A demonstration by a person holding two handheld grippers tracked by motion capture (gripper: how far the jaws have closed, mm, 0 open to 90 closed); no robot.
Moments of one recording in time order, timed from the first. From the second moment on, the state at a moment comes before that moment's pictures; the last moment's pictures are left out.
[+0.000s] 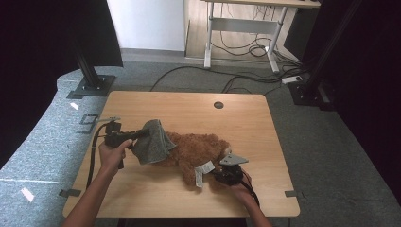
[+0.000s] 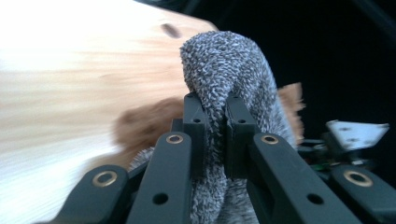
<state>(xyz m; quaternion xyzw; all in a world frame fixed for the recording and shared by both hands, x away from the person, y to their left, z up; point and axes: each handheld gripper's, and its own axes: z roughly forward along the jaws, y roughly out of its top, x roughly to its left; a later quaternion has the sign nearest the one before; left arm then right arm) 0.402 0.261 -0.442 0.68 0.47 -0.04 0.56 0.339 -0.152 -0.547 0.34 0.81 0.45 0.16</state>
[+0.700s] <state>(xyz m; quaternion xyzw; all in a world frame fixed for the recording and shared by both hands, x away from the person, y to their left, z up) 0.430 0.128 -0.412 0.76 0.38 -0.04 0.52 0.337 -0.149 -0.546 0.32 0.82 0.45 0.16</state>
